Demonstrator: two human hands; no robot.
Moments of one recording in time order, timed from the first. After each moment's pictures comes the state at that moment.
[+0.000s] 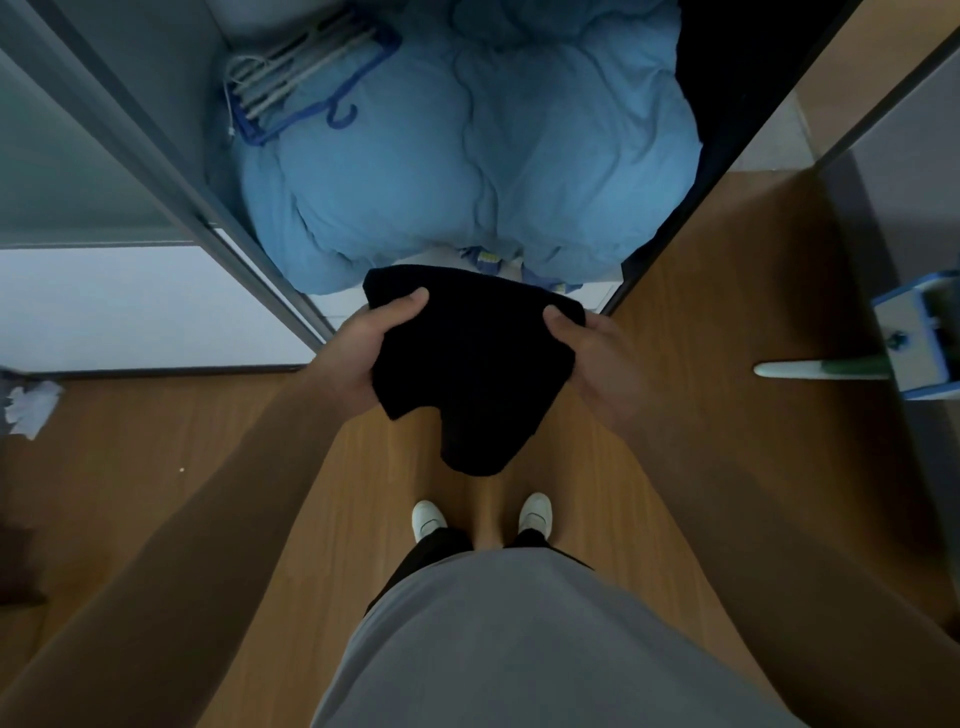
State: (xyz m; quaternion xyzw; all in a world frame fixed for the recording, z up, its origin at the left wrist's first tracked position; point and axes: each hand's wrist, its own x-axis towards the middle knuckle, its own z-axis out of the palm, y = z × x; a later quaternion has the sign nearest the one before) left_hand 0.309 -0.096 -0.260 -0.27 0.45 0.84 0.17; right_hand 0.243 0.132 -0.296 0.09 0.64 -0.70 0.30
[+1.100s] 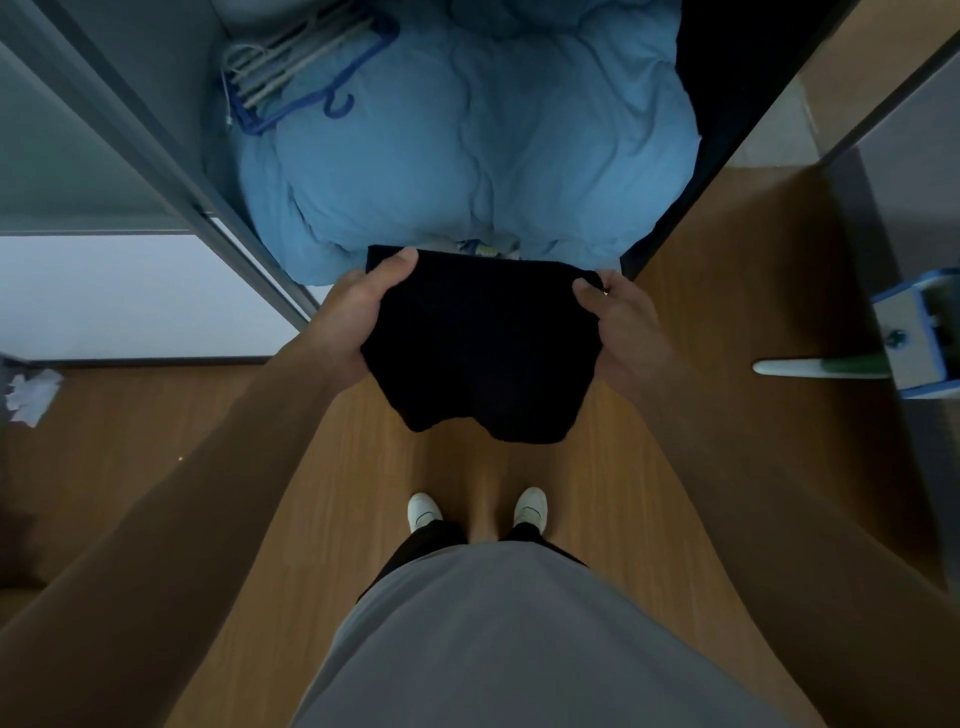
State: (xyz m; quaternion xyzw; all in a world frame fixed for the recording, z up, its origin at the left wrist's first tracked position) left_hand 0.296 -0.091 -0.255 -0.27 0.54 0.79 0.11; right_hand 0.222 0.152 -0.280 0.13 0.61 -0.73 0.25
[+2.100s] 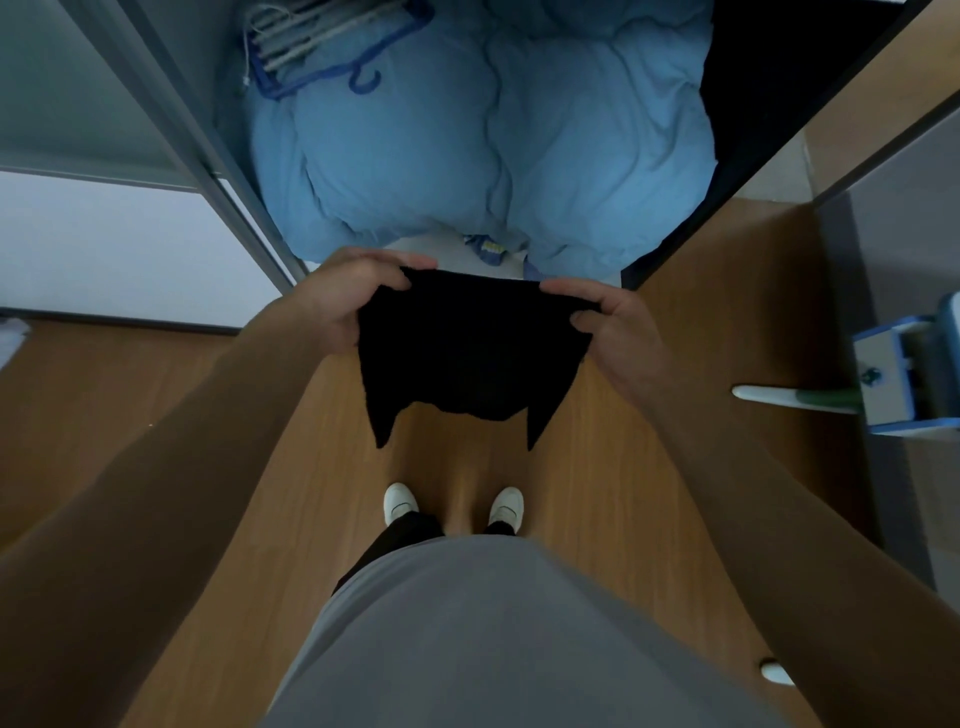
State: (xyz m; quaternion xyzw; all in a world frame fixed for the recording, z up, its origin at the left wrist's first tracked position) left_hand 0.294 -0.130 -0.272 -0.28 0.60 0.73 0.14; right_hand 0.222 0.146 -0.295 -0.05 0.72 -0.63 0.28
